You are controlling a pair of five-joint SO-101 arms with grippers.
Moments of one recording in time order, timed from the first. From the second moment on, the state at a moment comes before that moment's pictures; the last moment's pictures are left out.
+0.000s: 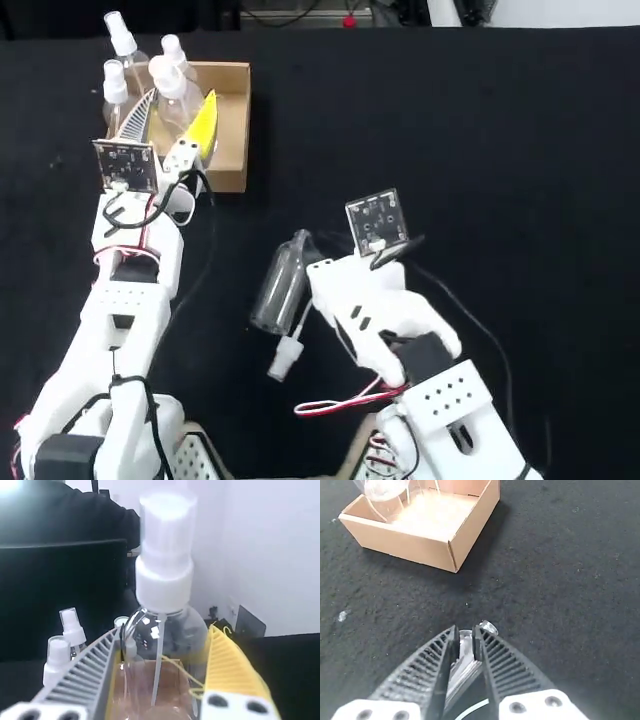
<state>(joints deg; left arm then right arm) -2.9 -31.5 62.4 -32.0 -3.2 -24.9 -68.7 77.5 33.2 -4.6</state>
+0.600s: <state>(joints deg) -1.2 -17.7 54.5 -32.0 -3.2 -24.9 -68.7 77.5 33.2 -4.6</state>
